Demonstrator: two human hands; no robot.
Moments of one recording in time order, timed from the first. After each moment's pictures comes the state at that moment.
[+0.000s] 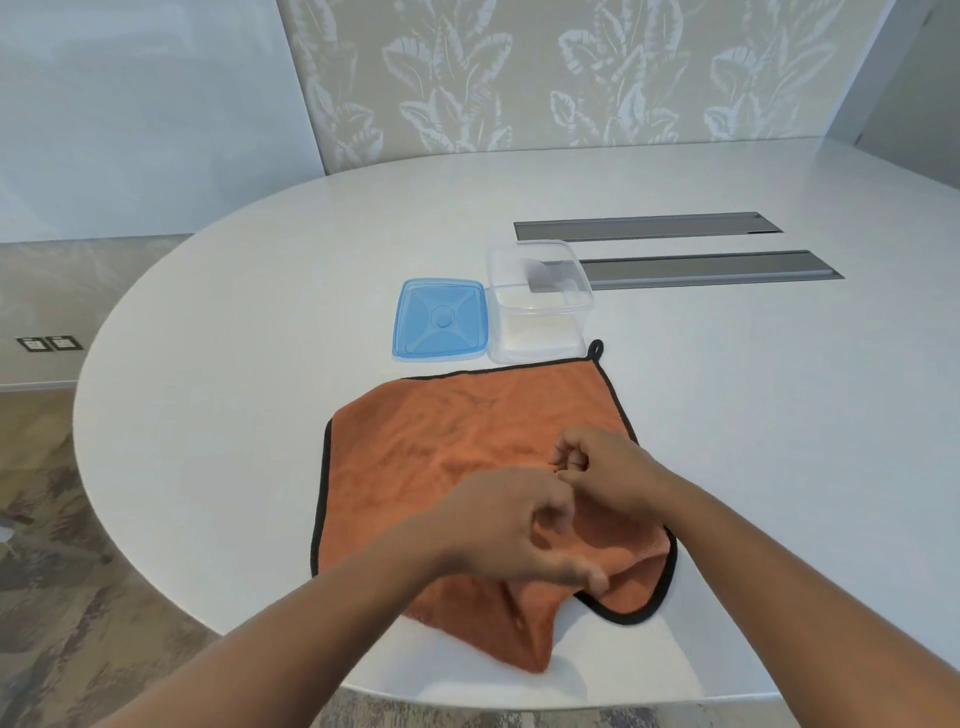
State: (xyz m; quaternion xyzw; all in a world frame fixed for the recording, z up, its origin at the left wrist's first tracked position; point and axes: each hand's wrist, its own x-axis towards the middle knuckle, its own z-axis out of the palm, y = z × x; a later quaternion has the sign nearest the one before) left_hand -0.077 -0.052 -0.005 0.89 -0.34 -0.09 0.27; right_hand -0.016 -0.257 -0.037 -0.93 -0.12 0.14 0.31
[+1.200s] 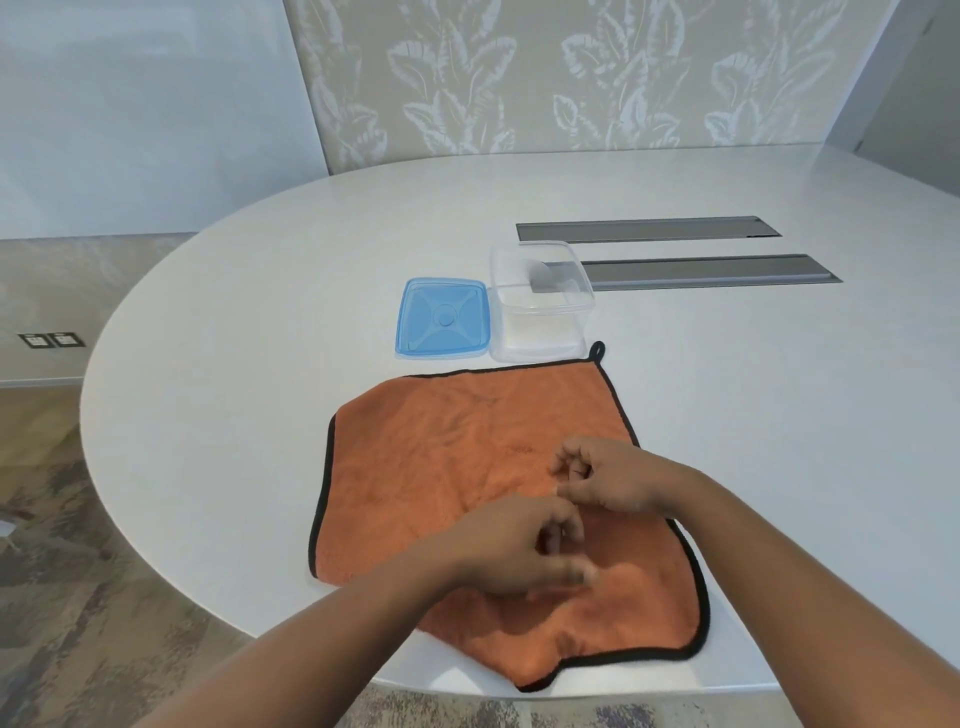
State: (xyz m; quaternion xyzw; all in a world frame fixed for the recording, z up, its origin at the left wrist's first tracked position) left_hand -0.086 -0.061 -0.040 0.89 -0.29 -0.18 0.30; right_hand -0.025 -0.260 -0.023 -0.89 -0.13 0.26 0.35
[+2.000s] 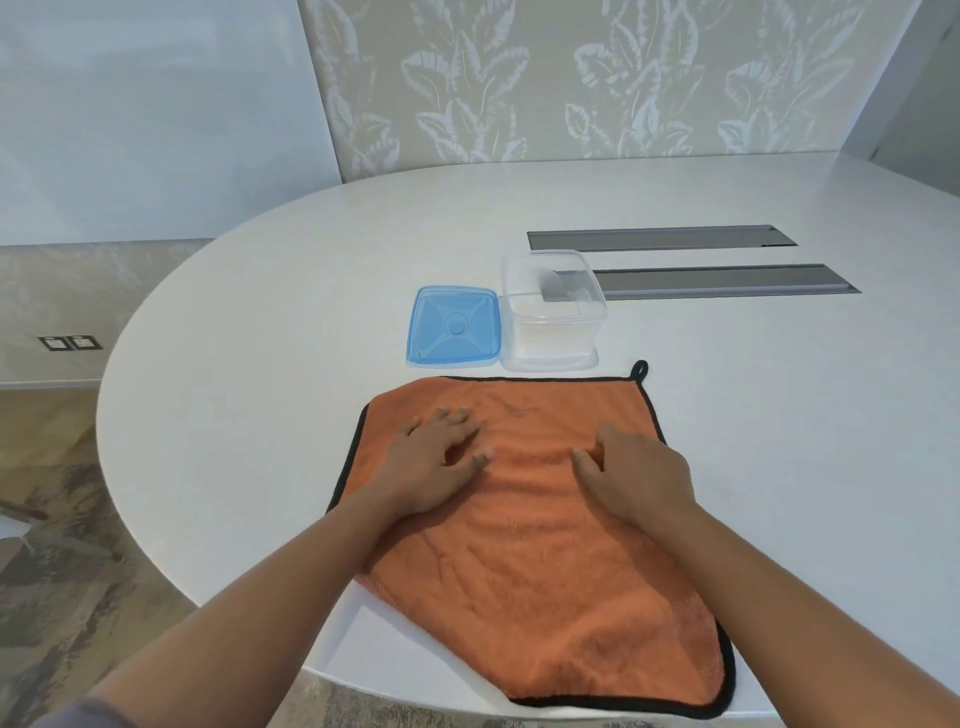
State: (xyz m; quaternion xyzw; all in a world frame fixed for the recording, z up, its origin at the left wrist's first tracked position) left_hand -0.005 0.033 -0.066 0.96 -0.13 -0.03 0.24; right_hand -0.015 -0.255 -0.055 -0.99 -0.04 -0.06 0.11
